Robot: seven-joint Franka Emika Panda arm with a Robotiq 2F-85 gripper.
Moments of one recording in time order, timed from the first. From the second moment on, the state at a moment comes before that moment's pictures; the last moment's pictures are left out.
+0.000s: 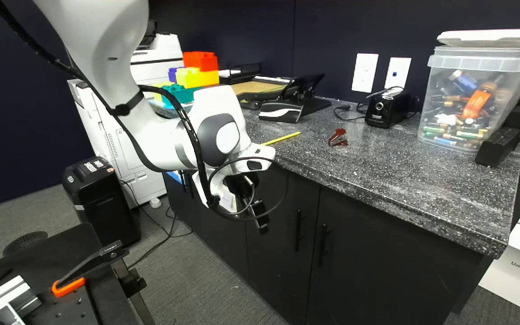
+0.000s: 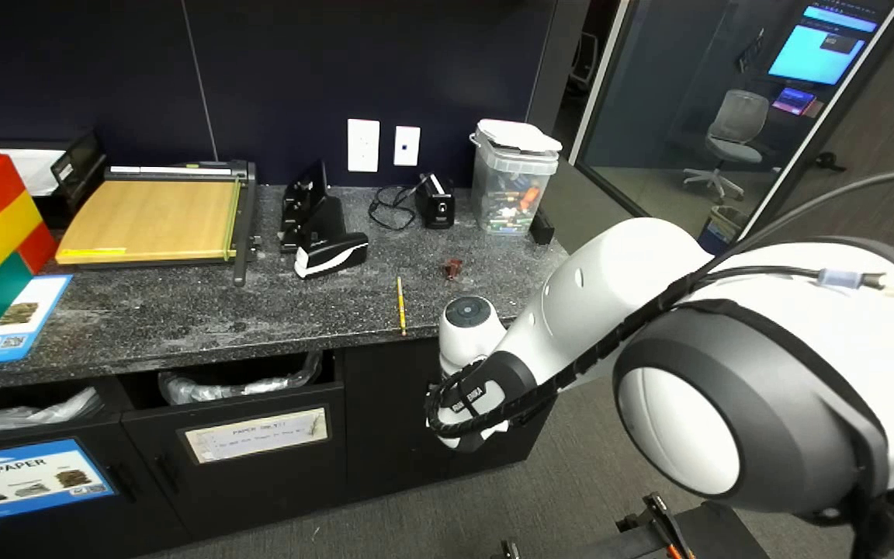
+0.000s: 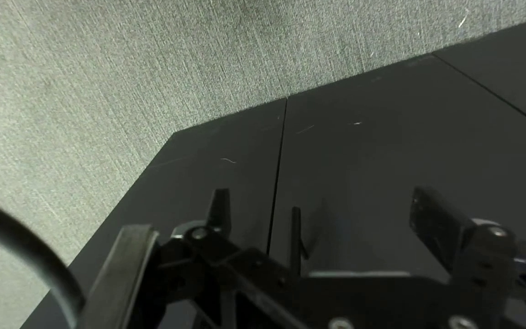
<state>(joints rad) 0.41 0.96 -0.20 -1.77 -0.19 2.80 0.76</state>
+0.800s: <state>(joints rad) 0.57 1.27 -0.44 -1.54 -0.03 3.04 0.90</state>
